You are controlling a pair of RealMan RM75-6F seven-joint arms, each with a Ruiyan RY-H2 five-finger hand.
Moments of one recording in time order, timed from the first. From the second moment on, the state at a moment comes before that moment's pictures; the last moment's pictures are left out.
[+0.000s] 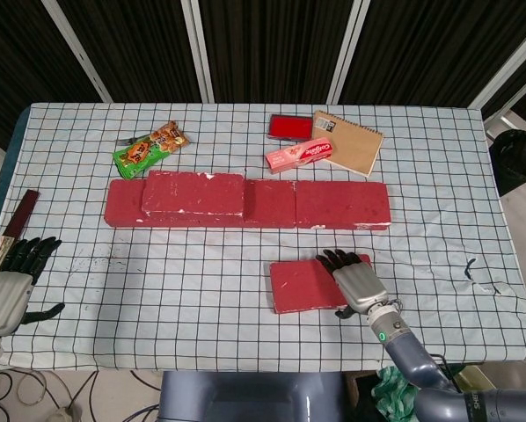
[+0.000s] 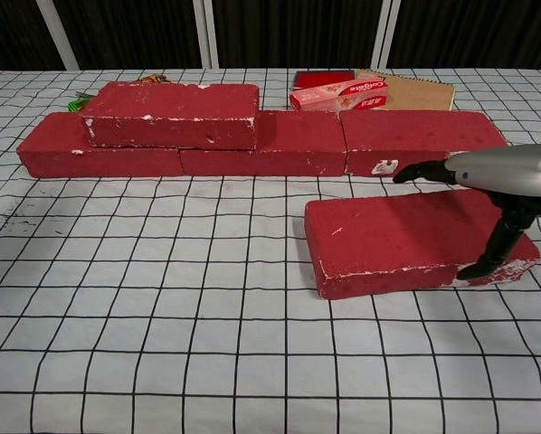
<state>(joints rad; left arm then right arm) -0.24 -1.08 0.09 -1.62 1.51 1.47 -0.04 0.70 -1.29 0.06 -1.93 -0.85 1.01 -0.64</state>
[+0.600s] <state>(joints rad) -0.23 -1.08 0.07 -1.62 1.51 1.45 -0.04 0.74 -1.35 0.08 -1.92 -0.80 1.02 -0.66</state>
